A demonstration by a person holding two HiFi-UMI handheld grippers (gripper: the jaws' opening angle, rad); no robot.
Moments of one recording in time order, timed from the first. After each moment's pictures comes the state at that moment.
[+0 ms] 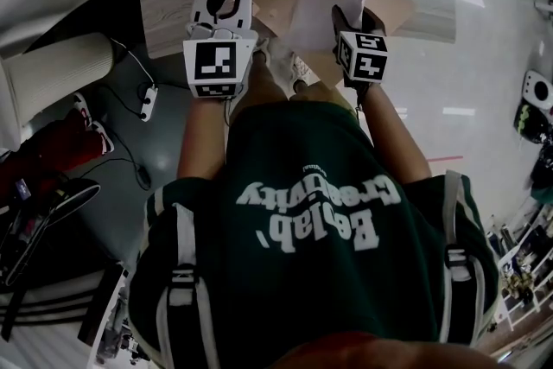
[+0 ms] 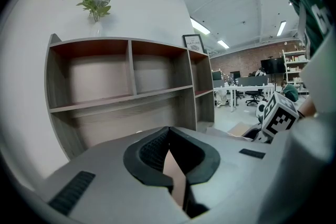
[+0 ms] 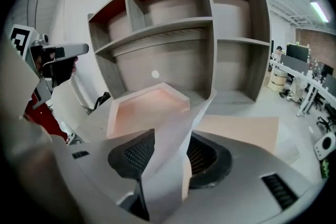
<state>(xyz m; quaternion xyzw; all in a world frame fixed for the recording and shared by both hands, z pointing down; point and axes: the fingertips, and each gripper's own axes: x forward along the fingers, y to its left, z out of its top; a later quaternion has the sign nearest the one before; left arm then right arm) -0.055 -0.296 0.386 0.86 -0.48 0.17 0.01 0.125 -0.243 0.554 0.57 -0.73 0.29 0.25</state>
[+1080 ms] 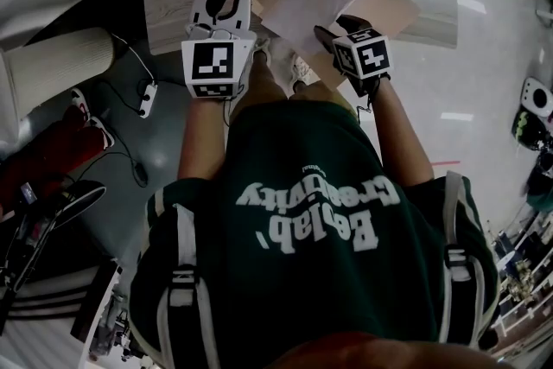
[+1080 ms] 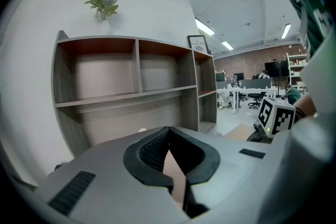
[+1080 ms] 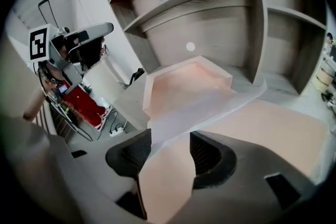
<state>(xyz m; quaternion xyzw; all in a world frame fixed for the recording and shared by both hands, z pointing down) -0.070 -0.296 0.389 0.86 -0.49 0.17 0.03 0.067 -0.208 0.574 0.36 -0.79 0.35 0.35</state>
